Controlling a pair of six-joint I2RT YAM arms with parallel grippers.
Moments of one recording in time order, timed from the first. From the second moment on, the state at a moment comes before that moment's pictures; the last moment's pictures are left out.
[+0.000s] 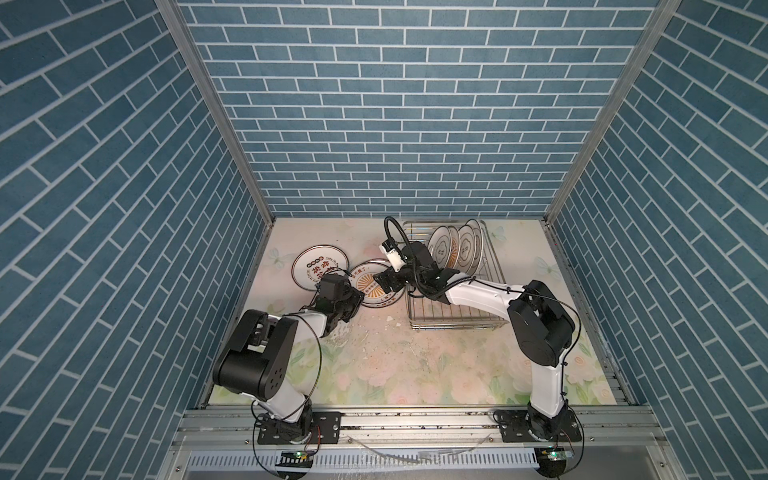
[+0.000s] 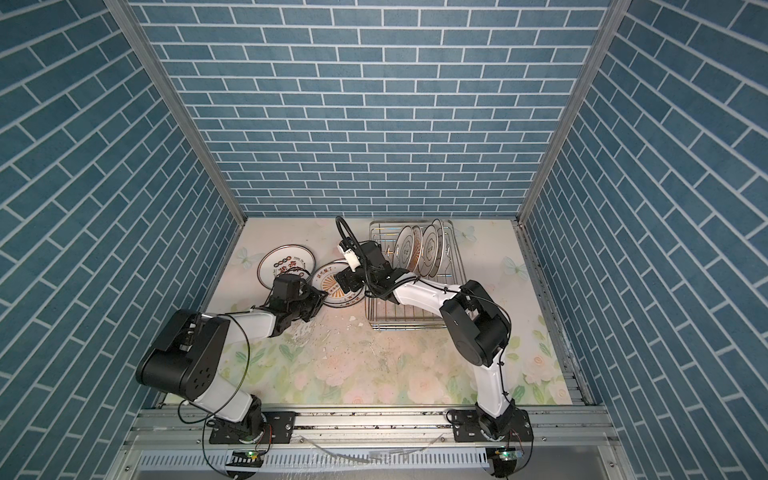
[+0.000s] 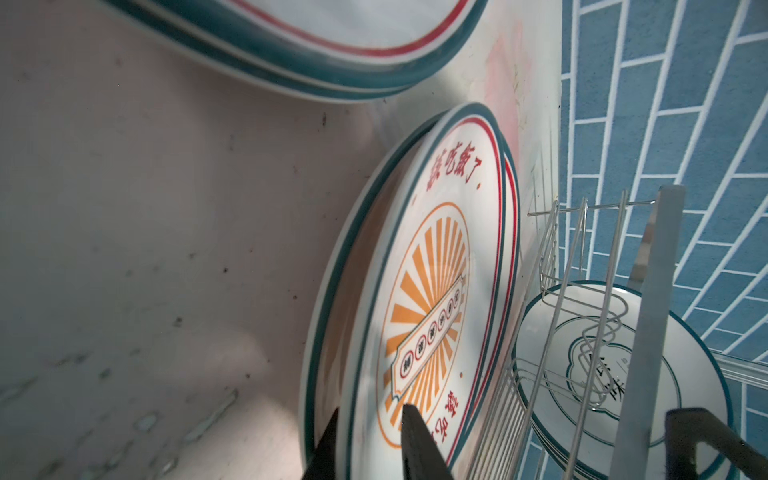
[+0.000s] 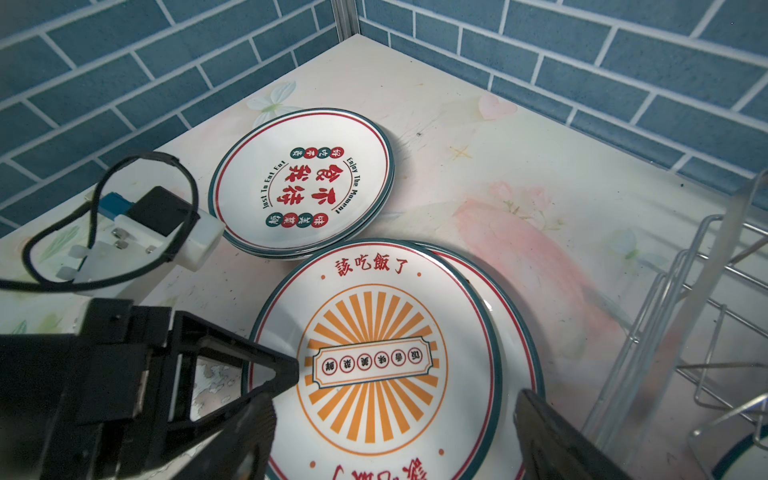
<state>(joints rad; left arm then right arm) -0.27 1.59 0.57 0.31 0.22 -1.24 0.84 1.97 1.38 0.05 -0.09 0.04</state>
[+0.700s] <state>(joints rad) -0.35 1.58 0.70 0.07 0.08 -1.15 0.84 1.95 1.32 0.11 -0.04 0.02</state>
